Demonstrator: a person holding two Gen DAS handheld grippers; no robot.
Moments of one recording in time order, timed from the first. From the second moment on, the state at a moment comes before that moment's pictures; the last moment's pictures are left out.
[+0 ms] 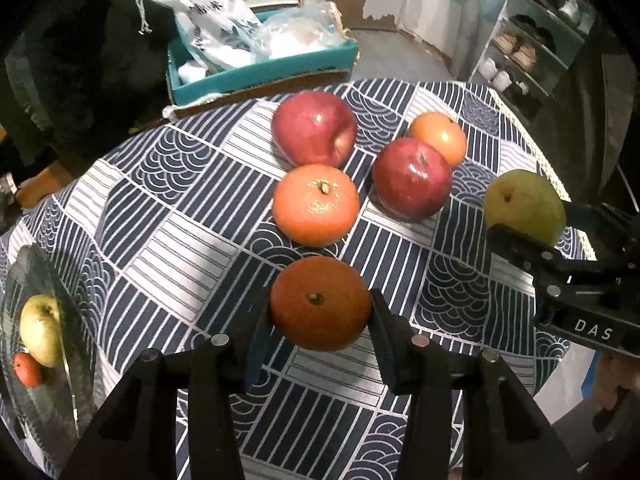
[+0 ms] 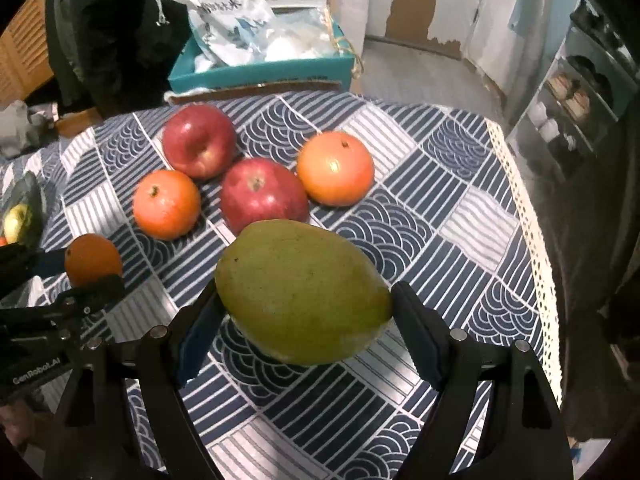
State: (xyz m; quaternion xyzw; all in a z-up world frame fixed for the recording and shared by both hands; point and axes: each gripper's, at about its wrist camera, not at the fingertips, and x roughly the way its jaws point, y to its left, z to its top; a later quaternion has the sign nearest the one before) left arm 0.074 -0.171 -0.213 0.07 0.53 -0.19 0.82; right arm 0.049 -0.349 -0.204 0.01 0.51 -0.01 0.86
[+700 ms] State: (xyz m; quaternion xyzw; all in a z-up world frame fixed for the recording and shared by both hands) left arm 0.059 -0.139 -0.152 0.05 0.49 -0.17 0.86; right arm 0.038 -0.324 -0.149 0.00 0.46 0.02 0.89
